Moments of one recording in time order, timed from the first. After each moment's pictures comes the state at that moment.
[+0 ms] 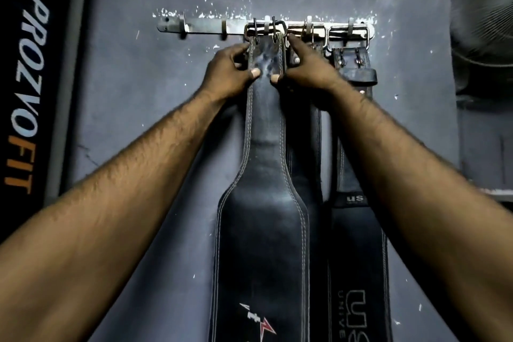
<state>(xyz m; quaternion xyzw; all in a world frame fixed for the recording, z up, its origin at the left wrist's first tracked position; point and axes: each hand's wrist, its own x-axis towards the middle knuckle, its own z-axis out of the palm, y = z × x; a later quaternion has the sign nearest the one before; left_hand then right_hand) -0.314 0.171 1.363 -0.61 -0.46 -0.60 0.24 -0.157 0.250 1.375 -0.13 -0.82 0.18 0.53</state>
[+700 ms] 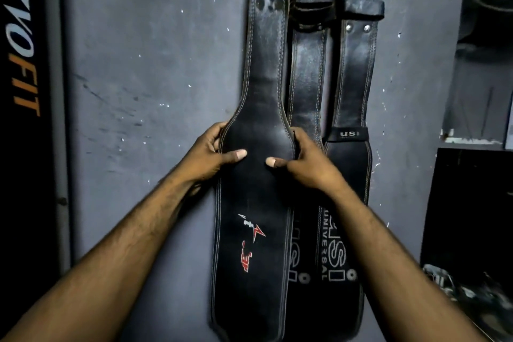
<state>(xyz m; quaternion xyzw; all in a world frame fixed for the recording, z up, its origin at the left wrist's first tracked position) -0.332 0.149 1.118 -0.58 -0.45 -0.66 -0.13 -0.139 0.245 1.127 -0.20 -0.83 0.27 0.45</state>
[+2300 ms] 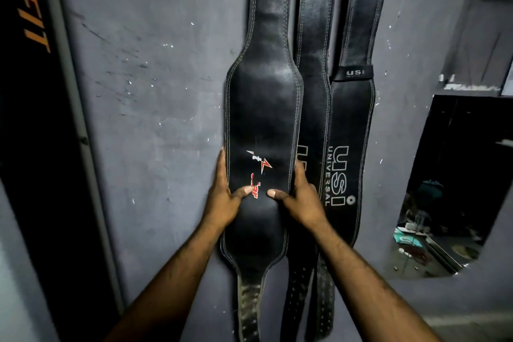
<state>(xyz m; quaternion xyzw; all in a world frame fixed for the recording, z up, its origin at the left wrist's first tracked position) -0.303 0.137 0.923 -0.52 -0.60 -0.60 -0.02 -0.133 0.224 0.942 -0.35 -0.80 0.30 0.38</state>
